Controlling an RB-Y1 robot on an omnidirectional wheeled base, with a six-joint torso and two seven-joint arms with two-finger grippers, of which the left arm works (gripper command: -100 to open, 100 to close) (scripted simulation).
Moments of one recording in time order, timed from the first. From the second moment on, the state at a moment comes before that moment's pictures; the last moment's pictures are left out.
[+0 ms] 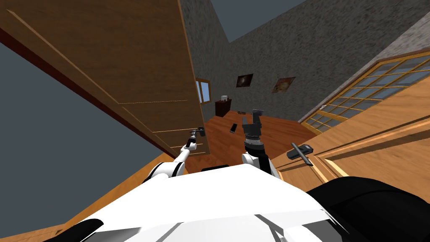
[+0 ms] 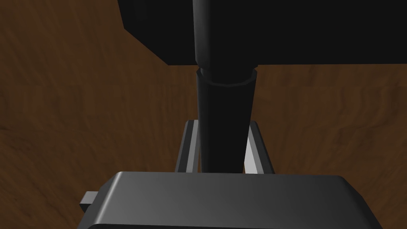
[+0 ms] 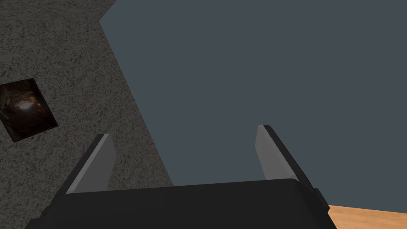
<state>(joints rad) -0.55 0.15 0.03 -0.52 0.19 -0.51 -0.01</state>
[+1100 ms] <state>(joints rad) -0.55 0.20 0.10 -0.48 0.23 -0.54 -0.03</state>
